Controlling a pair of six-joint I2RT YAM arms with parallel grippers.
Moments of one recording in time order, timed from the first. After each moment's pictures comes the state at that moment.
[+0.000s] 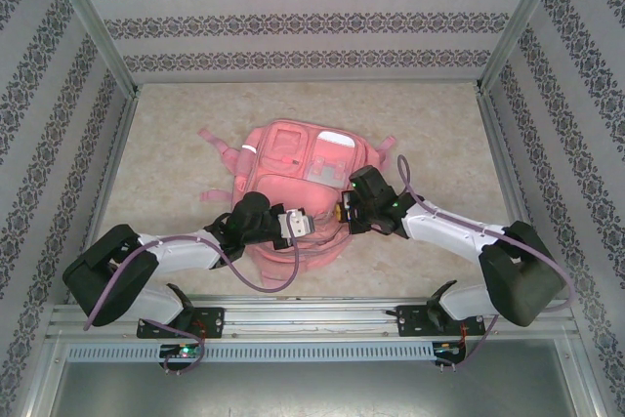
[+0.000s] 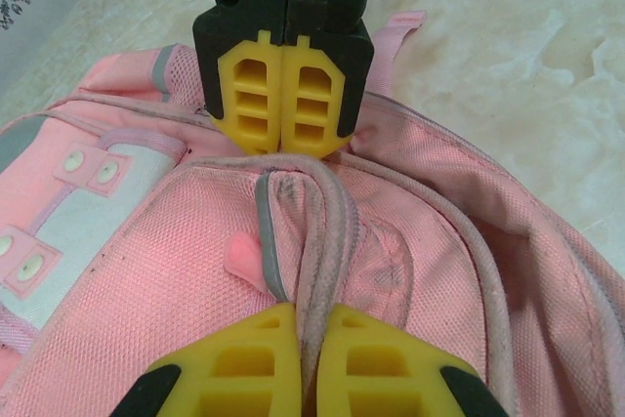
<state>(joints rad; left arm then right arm) -0.73 1.39 0.44 0.48 0.34 0.60 0.63 1.37 0.70 -0.25 -0.15 2.09</state>
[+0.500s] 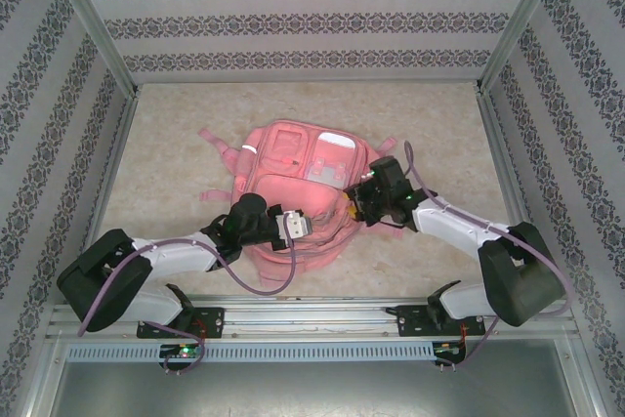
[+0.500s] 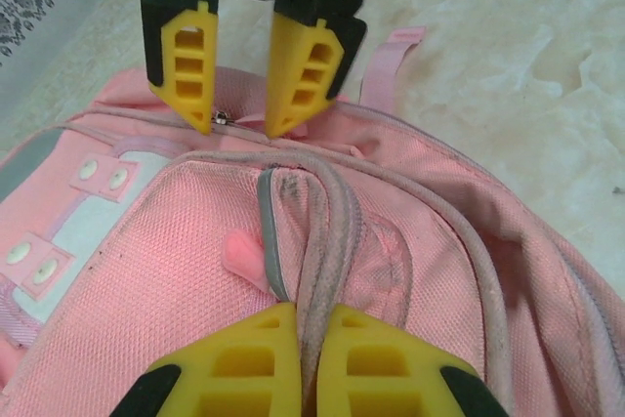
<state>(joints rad) -0.73 1.34 0.42 0.48 0.35 0.60 0.45 1.37 0.70 -0.21 -0.32 1.46</state>
